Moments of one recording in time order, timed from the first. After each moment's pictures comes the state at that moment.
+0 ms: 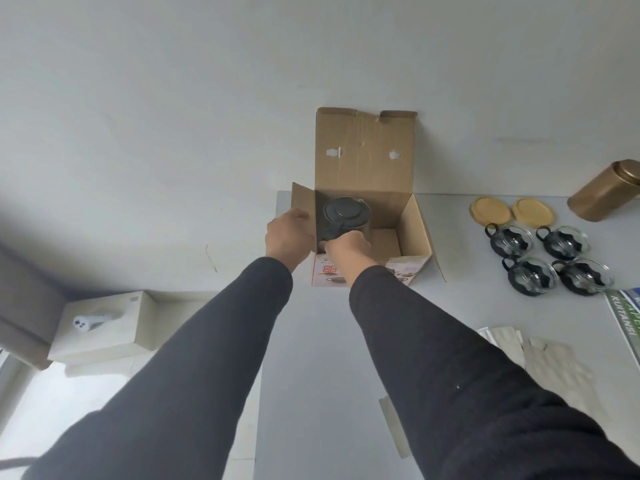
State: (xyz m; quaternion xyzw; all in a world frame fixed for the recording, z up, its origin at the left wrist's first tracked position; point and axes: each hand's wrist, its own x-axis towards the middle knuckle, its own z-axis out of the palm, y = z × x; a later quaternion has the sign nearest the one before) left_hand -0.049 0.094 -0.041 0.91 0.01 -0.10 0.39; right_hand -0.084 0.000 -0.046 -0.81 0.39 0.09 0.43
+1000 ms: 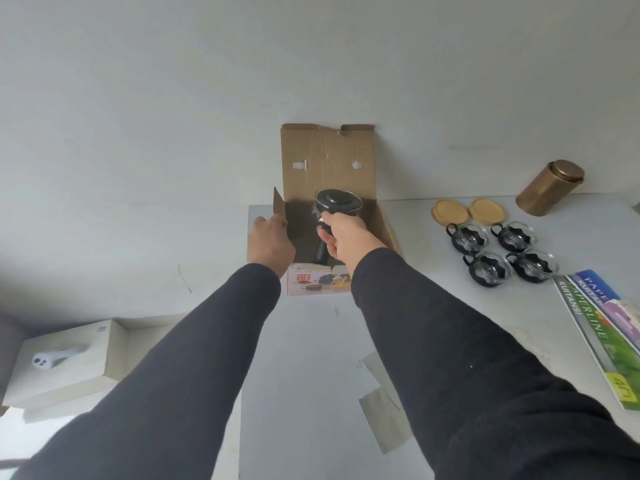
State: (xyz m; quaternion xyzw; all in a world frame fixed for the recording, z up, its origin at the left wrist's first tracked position) left_hand -0.054 0.079 -0.036 0.95 -0.06 -0.04 0.30; right_hand -0.083 -0.033 0.001 -0.55 0.46 0.02 0.69
